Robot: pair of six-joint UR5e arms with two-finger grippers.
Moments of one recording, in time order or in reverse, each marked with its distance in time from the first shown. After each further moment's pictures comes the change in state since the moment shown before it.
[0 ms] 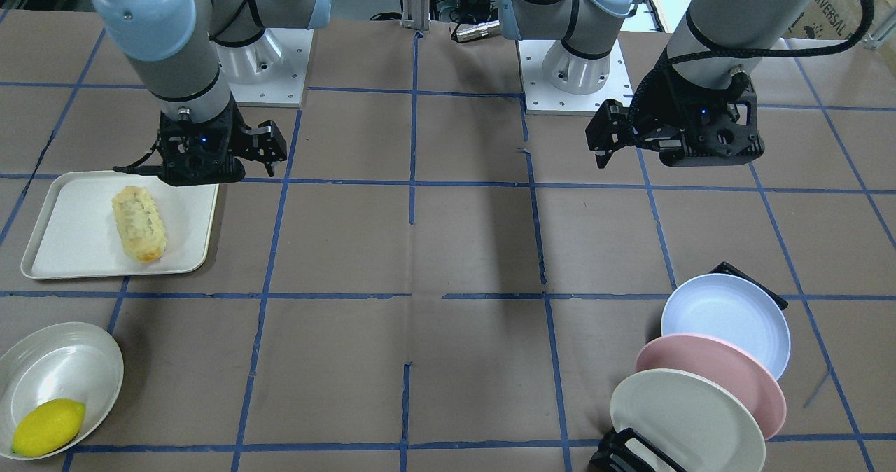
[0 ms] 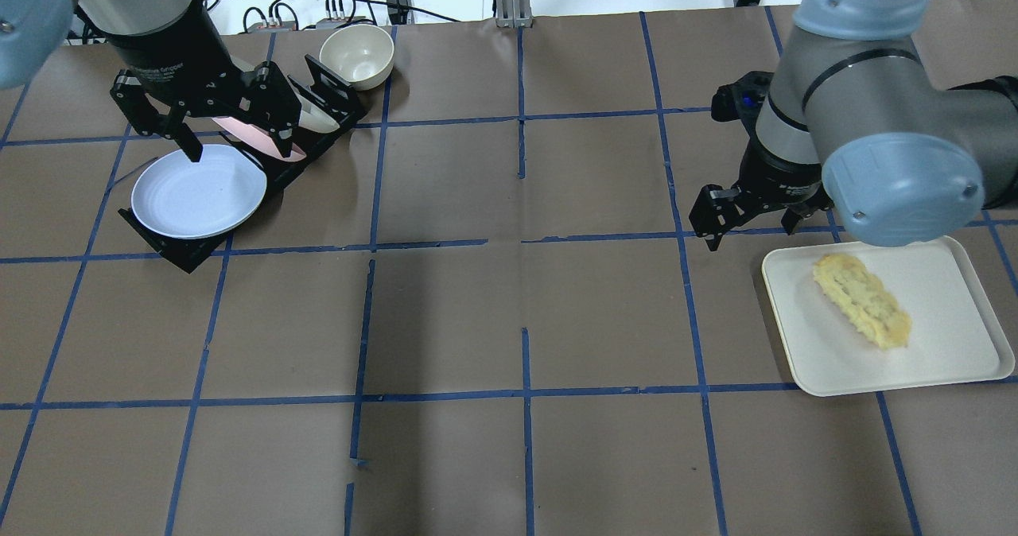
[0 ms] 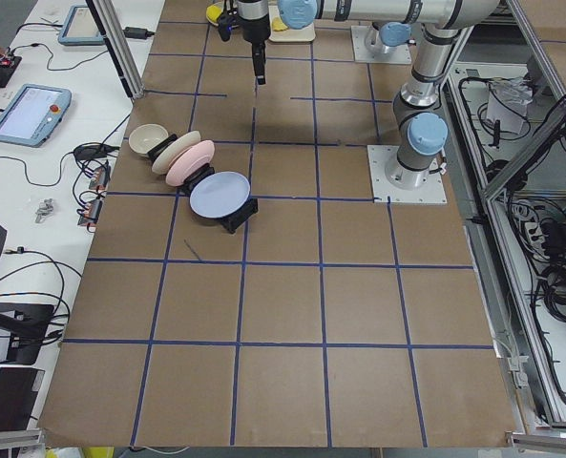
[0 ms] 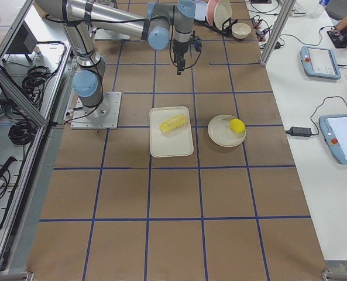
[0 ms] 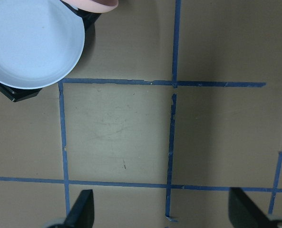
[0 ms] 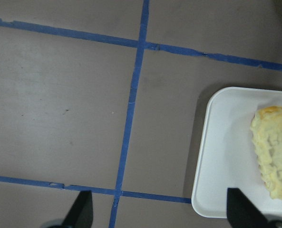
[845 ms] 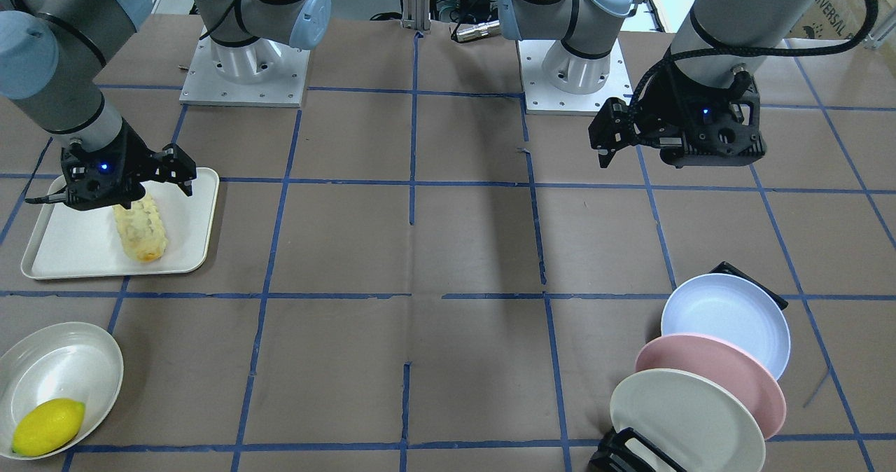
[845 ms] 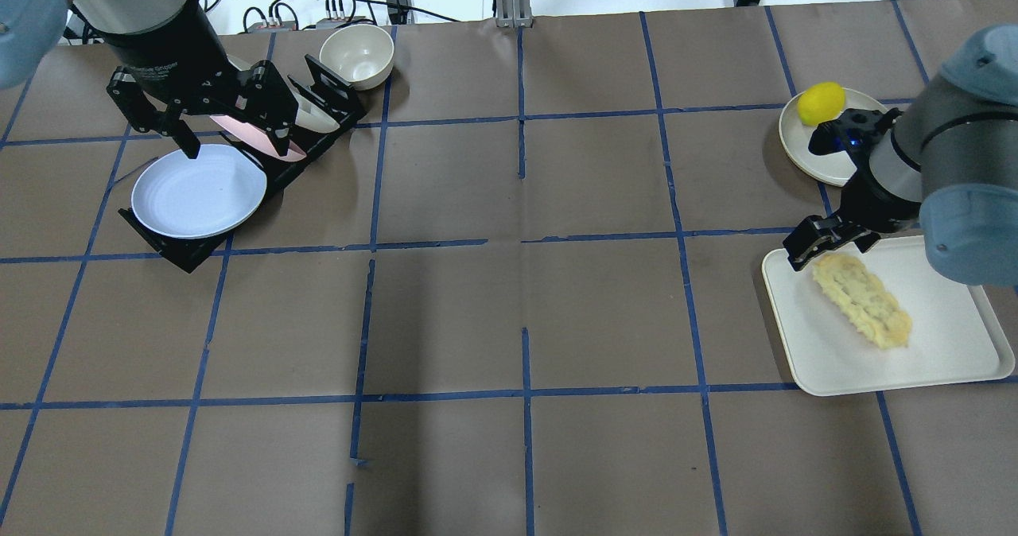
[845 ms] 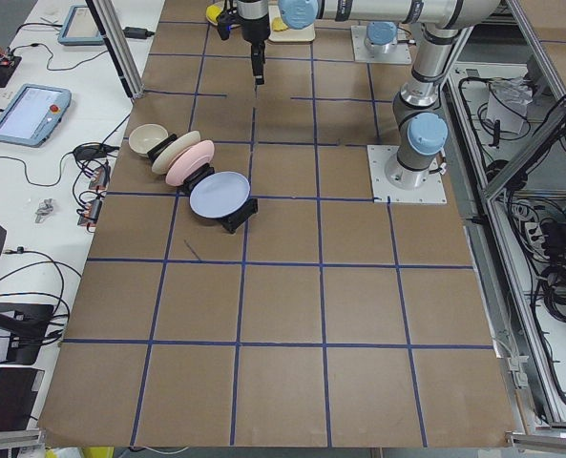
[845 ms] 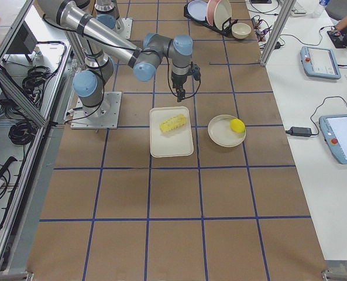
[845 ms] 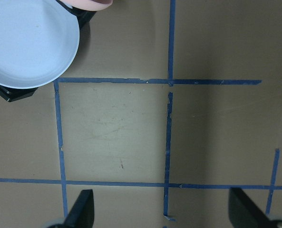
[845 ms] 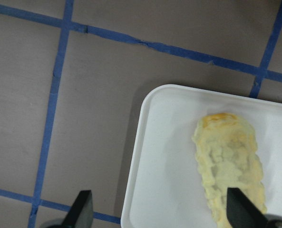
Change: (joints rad) left arm 0.016 -0.008 0.011 0.012 0.005 0.068; right arm -0.313 0.003 0.201 -0.256 0.069 -0.419
